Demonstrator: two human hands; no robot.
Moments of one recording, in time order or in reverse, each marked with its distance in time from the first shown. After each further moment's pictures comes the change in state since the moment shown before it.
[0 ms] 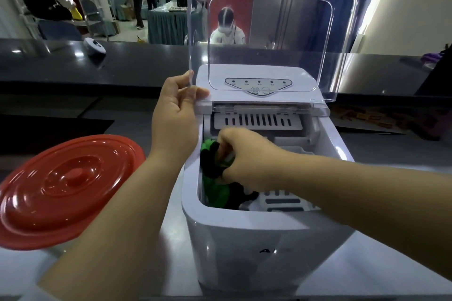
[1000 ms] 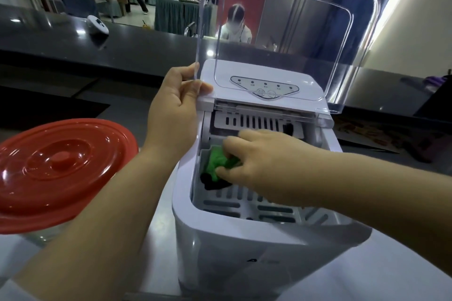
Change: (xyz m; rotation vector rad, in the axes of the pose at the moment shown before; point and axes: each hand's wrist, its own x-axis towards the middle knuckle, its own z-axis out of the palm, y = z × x) left_hand -0.002 0.005 -0.001 0.083 0.010 0.005; right_hand -0.023 0.000 -0.029 -1.225 -0.154 -0.612
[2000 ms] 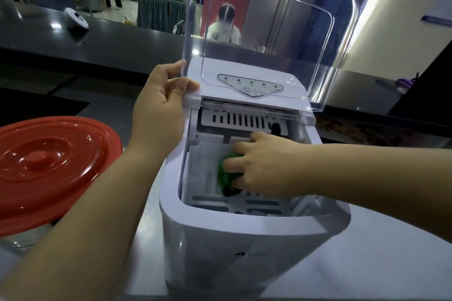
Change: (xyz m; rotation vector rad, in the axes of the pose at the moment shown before) left_hand -0.003 0.005 0.000 -0.038 0.004 -0.030; right_hand -0.005 0.016 0.030 -0.206 -0.234 -0.120
